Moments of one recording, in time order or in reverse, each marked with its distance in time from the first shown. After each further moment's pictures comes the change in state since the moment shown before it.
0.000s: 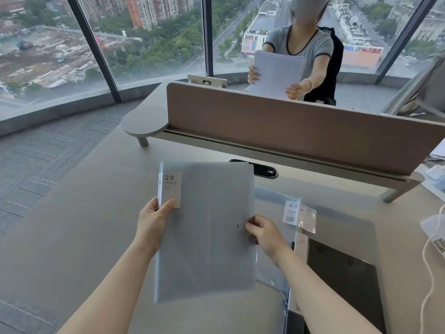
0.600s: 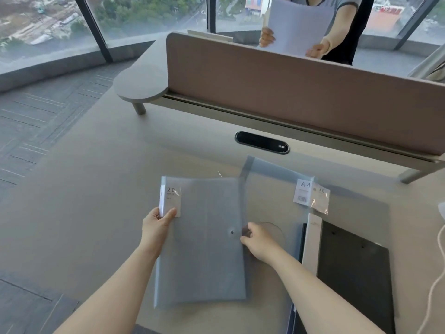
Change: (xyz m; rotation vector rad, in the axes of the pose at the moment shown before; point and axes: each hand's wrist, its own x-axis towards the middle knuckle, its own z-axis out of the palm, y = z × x) left_hand 0.030 -0.103 -0.044 0.258 0.107 -0.183; right_hand 0.018 0.074 0.039 -0.511 -0.111 0.206
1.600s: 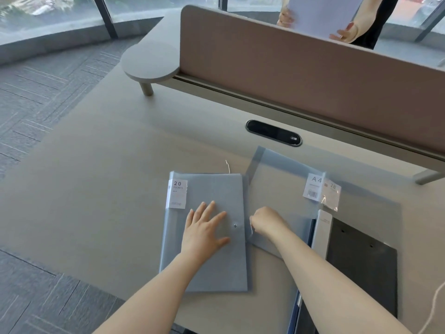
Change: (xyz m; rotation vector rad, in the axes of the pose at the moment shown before) left_hand -0.040 -0.041 0.064 1.182 -0.274 0.605; right_hand 0.029 -0.027 -0.012 -0.338 -0.016 0.256
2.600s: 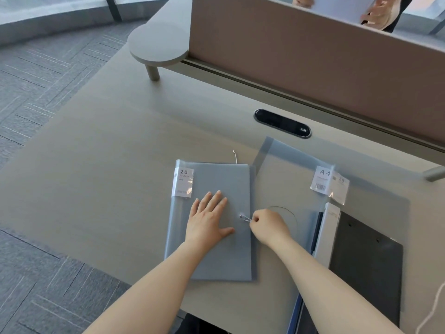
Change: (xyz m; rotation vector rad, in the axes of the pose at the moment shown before) left_hand -0.002 -0.007 0.007 0.000 -0.021 -0.018; right_hand -0.023 0.009 0.032 -0.171 0.151 -0.195
